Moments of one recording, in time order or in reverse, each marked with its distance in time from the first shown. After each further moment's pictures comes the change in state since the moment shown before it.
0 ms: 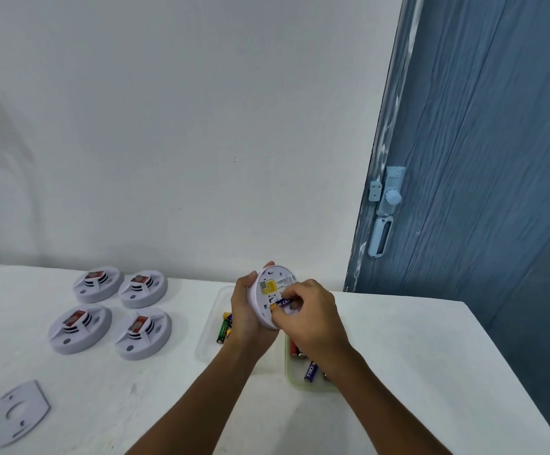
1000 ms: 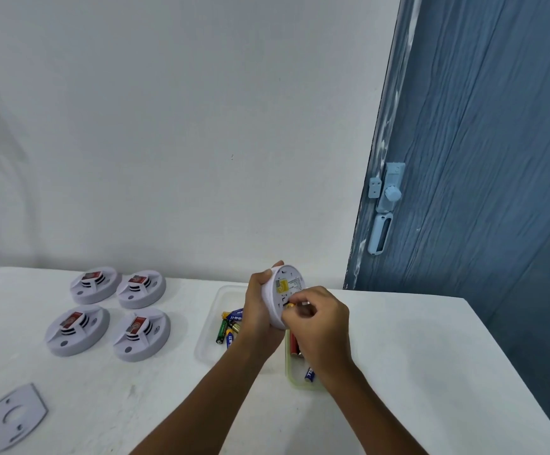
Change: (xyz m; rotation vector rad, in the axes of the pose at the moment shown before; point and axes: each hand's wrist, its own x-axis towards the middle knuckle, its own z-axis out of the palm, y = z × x) left_hand 0.002 -0.010 0.010 0.112 0.030 -0.023; right_hand -0.016 0.013 0.011 0.084 0.306 -0.131
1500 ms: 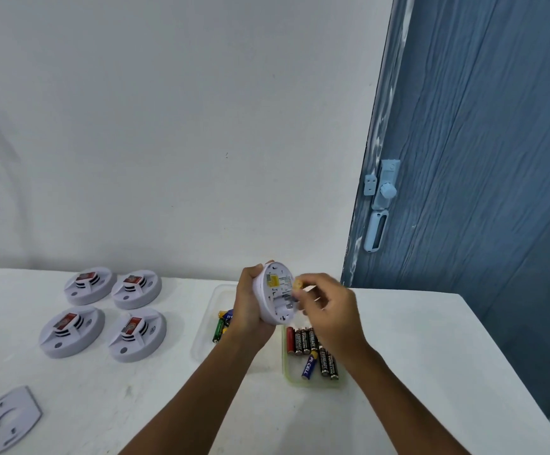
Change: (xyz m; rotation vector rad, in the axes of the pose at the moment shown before) left_hand 0.010 0.010 -0.012 0.112 -0.046 -0.023; right_hand 0.024 0.020 -0.022 0.249 -0.185 -0.011
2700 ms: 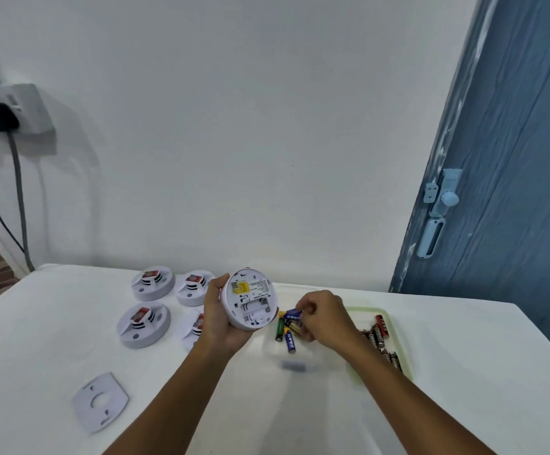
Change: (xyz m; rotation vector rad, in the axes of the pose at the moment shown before) left_hand -0.052 0.096 -0.111 -0.231 0.064 0.009; right_hand 0.008 -0.024 0.104 -0.238 -0.362 0.423
